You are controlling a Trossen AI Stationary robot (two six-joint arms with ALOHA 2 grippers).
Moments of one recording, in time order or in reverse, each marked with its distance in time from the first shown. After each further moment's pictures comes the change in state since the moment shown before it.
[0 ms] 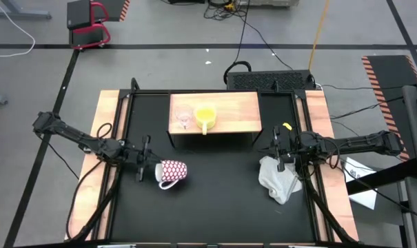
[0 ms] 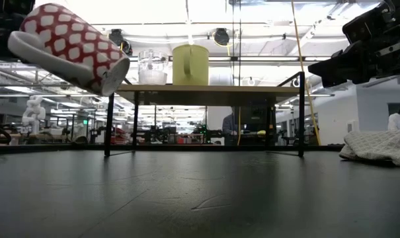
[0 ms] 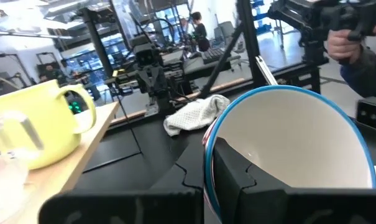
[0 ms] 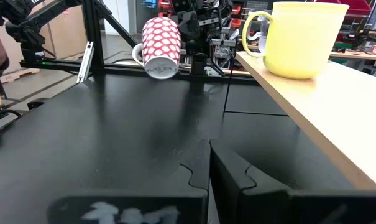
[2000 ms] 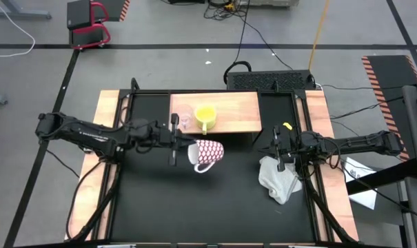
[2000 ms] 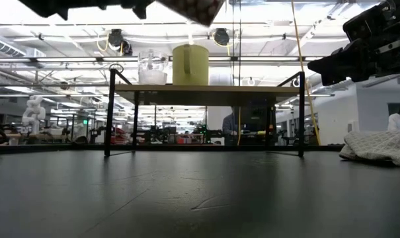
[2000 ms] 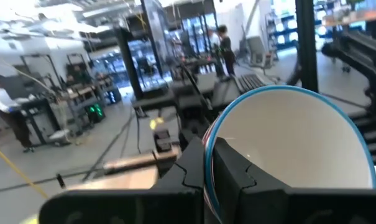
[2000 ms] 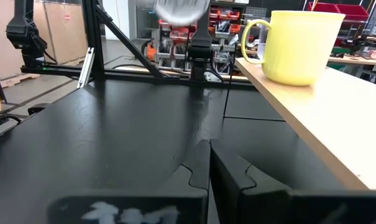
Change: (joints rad) left arm 0.323 0.704 0.620 0.146 0.222 -0.054; right arm 0.000 0.001 0.000 0.023 0.000 0.000
